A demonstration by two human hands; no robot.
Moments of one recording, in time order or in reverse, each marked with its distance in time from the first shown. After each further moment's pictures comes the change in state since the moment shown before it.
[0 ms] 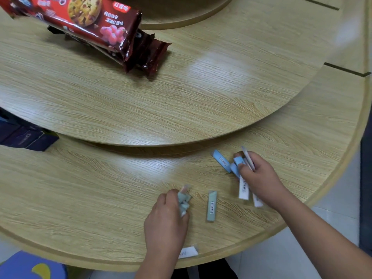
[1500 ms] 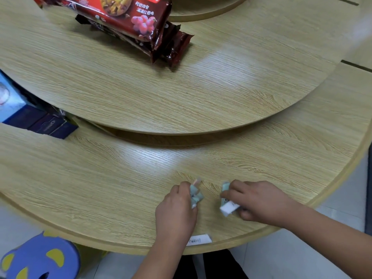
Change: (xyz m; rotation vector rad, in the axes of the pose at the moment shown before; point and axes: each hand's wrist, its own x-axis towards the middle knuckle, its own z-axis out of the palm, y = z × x) left_hand 0.001 -0.024 -0.002 -0.004 -0.001 0.130; right_hand -0.035 0.022 0.022 -1.135 -0.422 -0.922
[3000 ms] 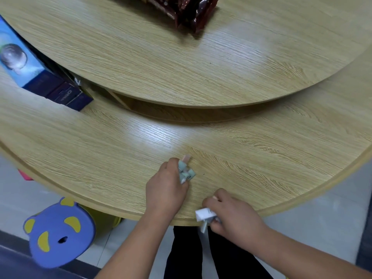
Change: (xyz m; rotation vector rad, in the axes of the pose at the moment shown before) left_hand -0.002 -0.050 -0.027 -0.095 -0.005 -0.095; right_hand 0.020 -0.129 0.032 0.315 -0.061 0.259
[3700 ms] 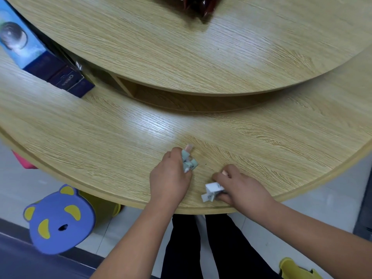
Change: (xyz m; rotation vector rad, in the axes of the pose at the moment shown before) left_hand -0.001 -0.001 0.006 -0.017 0.013 -0.003; right_hand 0.013 0.032 -0.010 -0.036 0.012 0.032
